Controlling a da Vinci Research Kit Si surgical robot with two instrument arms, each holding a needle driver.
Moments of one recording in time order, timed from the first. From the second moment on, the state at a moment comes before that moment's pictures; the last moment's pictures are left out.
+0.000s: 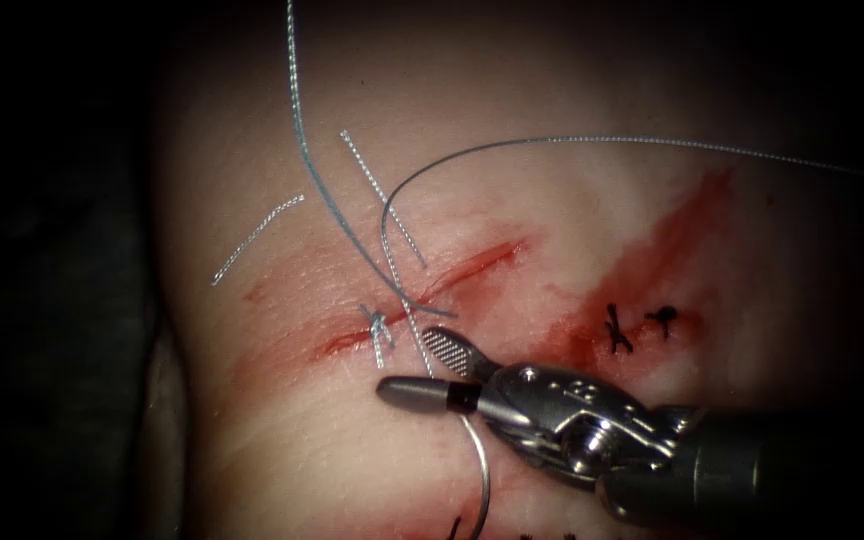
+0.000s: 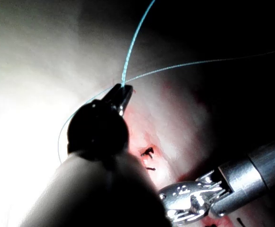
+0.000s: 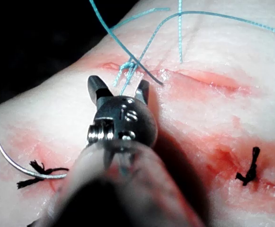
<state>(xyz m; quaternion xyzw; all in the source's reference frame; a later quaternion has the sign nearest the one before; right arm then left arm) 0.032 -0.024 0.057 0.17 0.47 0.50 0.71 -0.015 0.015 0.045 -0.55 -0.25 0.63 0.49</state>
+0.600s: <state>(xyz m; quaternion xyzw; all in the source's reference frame) 0.033 -0.027 0.049 0.30 0.49 0.41 0.71 -0.015 0.015 0.045 -0.55 -0.25 0.63 0.49</state>
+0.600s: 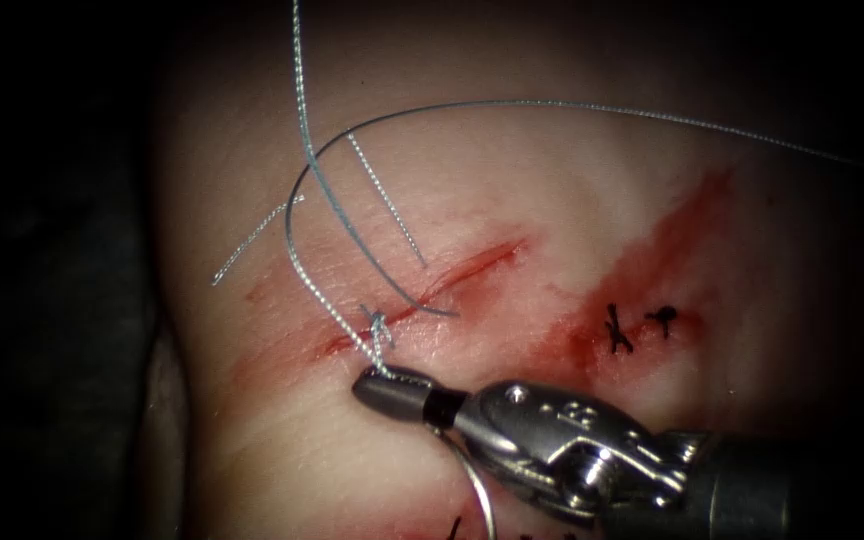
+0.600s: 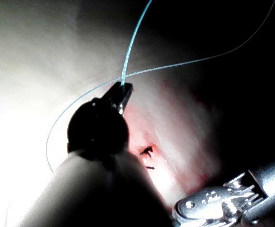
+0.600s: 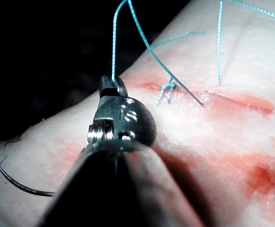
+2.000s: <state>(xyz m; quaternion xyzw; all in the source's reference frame) 0.016 -0.019 0.042 0.29 0.50 0.40 0.71 -0.017 0.012 0.049 -0.54 -0.27 0.65 0.46</state>
